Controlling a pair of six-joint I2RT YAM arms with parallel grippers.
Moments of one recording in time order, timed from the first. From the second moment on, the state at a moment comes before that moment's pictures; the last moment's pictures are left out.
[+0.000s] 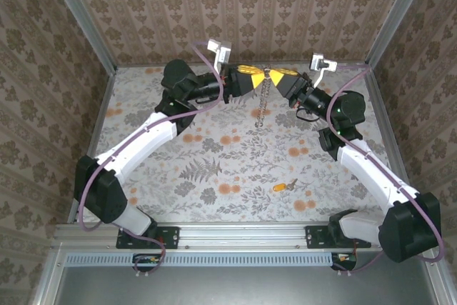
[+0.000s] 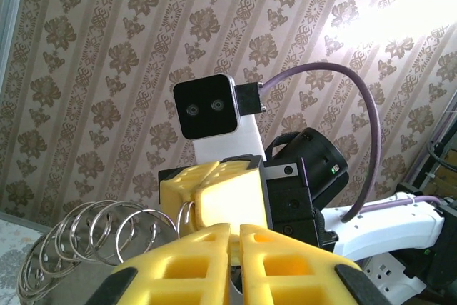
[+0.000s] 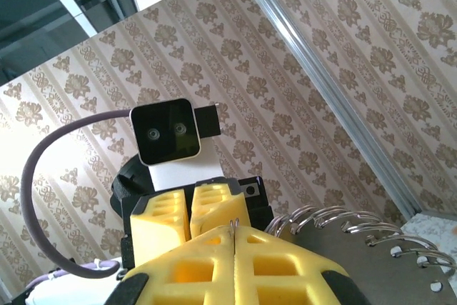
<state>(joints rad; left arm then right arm) -0.67 1.53 1.34 0.58 0.92 -0.70 0.28 1.20 0.89 0.87 -0.68 0.99</state>
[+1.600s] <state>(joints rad) -0.68 1.60 1.28 0.91 0.87 -0.91 0.31 1.24 0.89 0.97 -0.60 1.05</state>
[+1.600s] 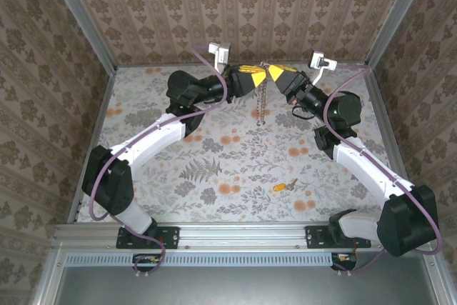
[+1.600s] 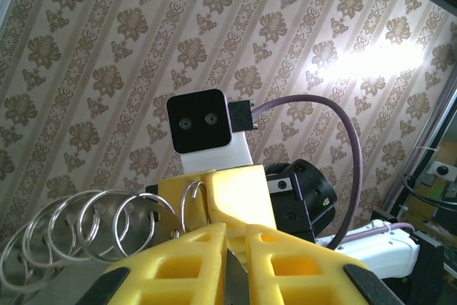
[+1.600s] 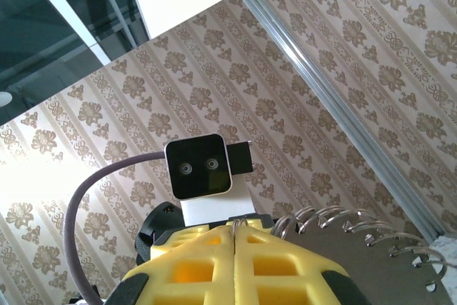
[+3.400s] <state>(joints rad) -0.65 1.61 1.19 1.01 0.76 -1.01 0.31 1.21 0.87 0.91 -0.59 1.02</state>
